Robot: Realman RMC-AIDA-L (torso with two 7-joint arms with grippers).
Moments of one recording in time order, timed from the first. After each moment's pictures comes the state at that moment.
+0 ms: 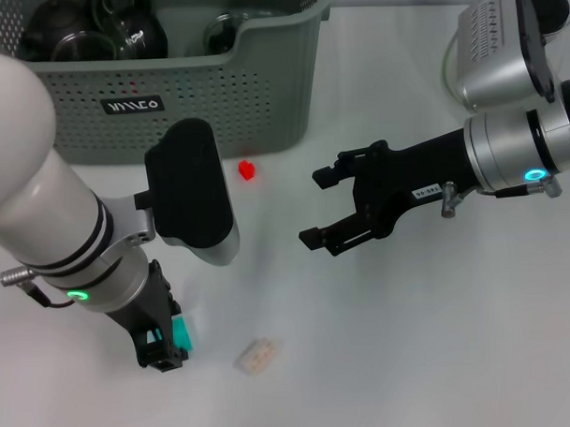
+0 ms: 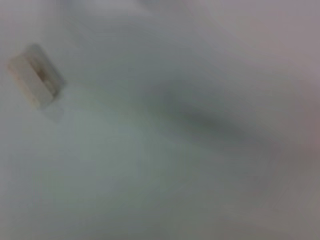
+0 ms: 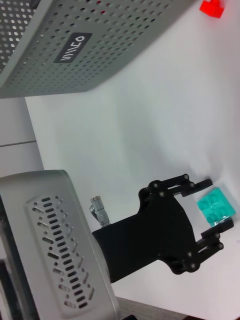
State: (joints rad) left arm -0.32 -2.18 1.72 1.55 2.80 1.64 -2.23; right arm 0.71 2.10 -1.29 -0.77 -1.99 -1.34 1.68
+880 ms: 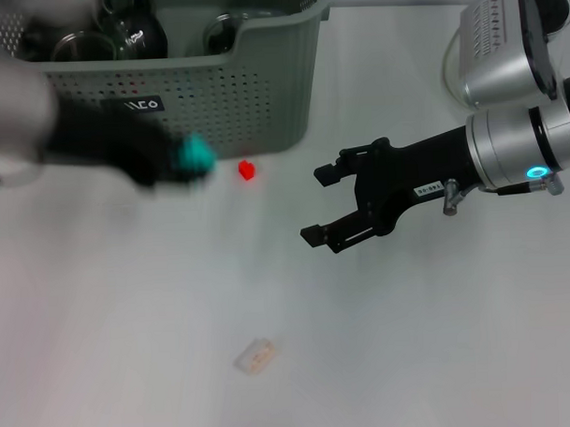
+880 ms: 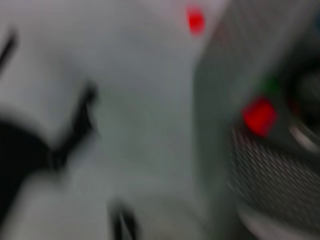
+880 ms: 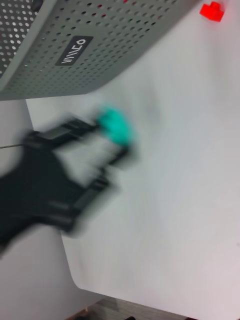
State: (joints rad) left arm -0.40 -2.17 1.06 1.69 2.38 1.73 -2.24; right arm 0.71 2.10 -1.29 -0.77 -1.99 -1.34 1.68
